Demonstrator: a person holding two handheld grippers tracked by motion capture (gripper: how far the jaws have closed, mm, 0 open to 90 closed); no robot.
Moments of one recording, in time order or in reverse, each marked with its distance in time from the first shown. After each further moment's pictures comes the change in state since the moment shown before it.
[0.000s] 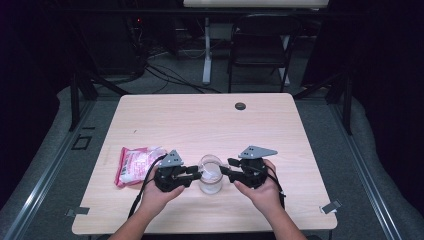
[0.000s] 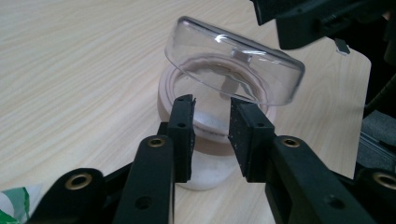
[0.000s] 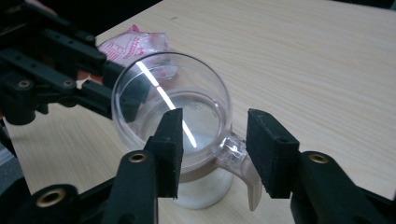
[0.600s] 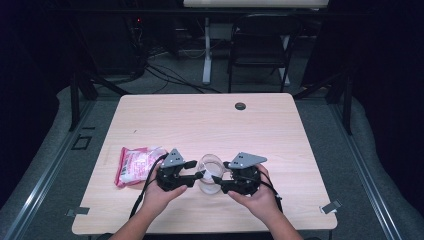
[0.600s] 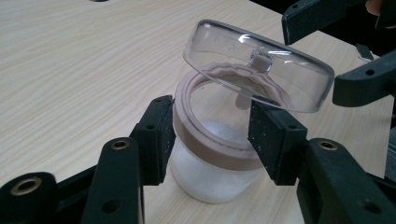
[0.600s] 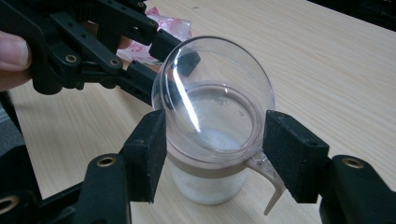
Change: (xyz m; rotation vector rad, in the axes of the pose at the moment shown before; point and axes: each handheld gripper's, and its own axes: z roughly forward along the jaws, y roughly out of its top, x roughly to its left) left arm 0.000 0.000 0.006 -0.021 0.058 0.005; right arm 0.024 -0.002 0.004 0.027 0.012 -0.154
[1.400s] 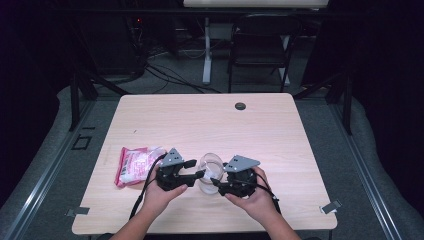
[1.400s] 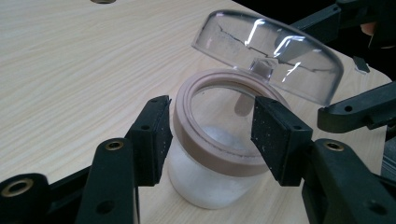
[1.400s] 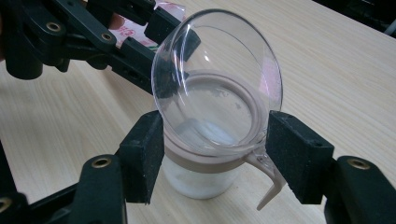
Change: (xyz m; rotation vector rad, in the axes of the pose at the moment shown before) left arm 0.001 -0.001 0.001 -0.021 -0.001 -0.035; right arm 0.008 -0.002 0.007 0.043 -0.059 -0.058
